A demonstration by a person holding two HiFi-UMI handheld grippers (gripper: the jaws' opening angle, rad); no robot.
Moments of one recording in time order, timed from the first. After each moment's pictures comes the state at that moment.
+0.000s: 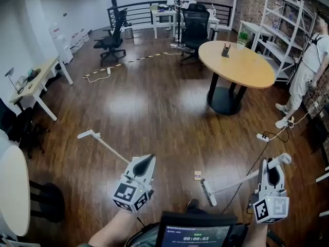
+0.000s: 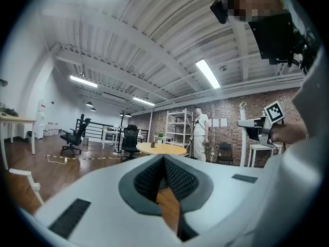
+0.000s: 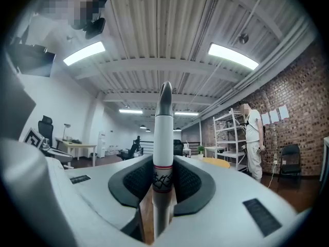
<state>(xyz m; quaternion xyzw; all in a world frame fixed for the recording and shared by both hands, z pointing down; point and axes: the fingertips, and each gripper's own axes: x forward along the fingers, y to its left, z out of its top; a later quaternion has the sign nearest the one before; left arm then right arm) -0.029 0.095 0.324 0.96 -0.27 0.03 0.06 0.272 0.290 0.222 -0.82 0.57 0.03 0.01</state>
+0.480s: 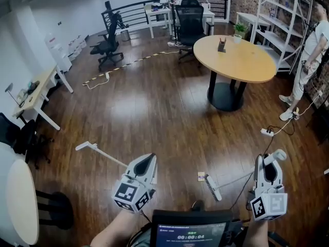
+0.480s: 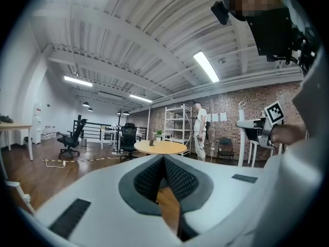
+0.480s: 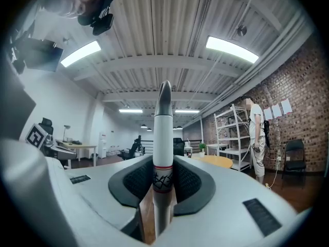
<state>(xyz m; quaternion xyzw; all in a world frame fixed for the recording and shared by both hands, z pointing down) 0.080 0.058 0.315 0.96 -0.26 0.06 0.05 0.366 0.245 0.238 -0.82 0.58 0.01 0.01</state>
